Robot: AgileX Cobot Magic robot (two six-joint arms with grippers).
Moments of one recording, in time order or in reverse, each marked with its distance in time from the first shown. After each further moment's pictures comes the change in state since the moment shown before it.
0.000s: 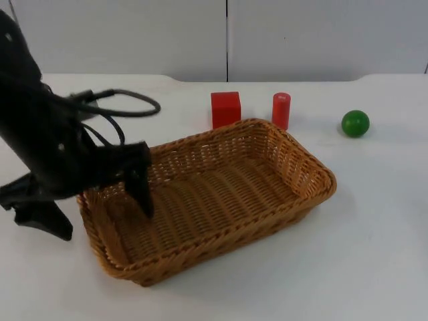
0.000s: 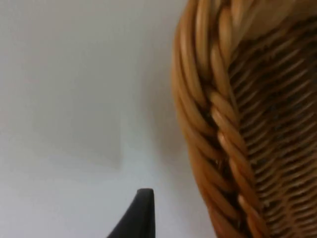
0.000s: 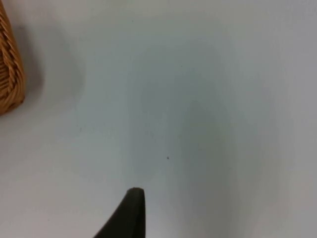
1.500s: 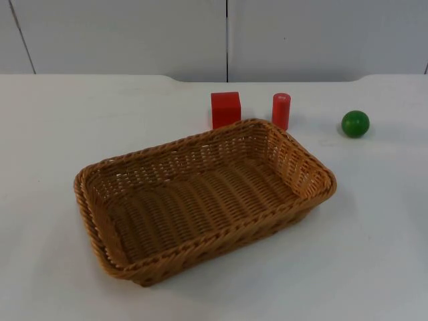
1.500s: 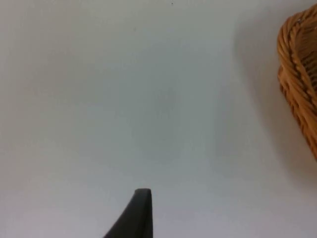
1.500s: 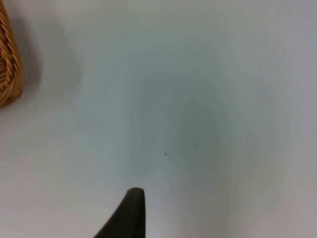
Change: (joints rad) right arm 0.000 0.000 0.000 -0.004 0.010 -0.007; left arm 0.275 -0.831 0.350 0.251 0.095 0.071
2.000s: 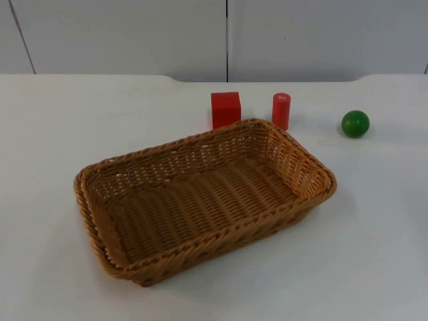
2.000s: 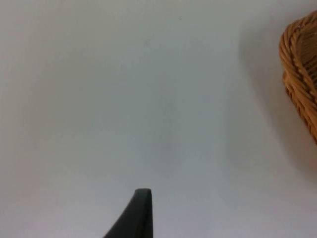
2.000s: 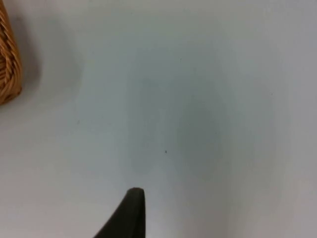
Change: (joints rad) right arm 0.000 0.000 0.000 0.000 0.007 0.000; left arm 0.000 -0.100 0.000 0.069 0.042 0.000
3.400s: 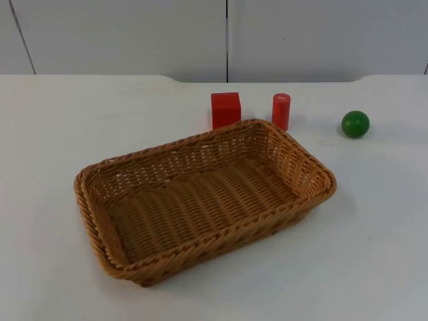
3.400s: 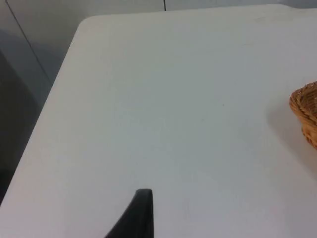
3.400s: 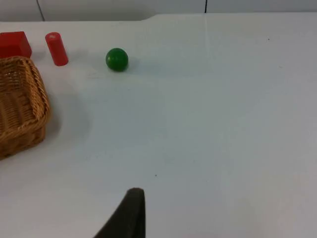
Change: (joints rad) right arm 0.003 -0.865 0.159 -0.033 0.271 0.032; left arm 0.000 -0.985 0.118 0.181 0.356 0.000
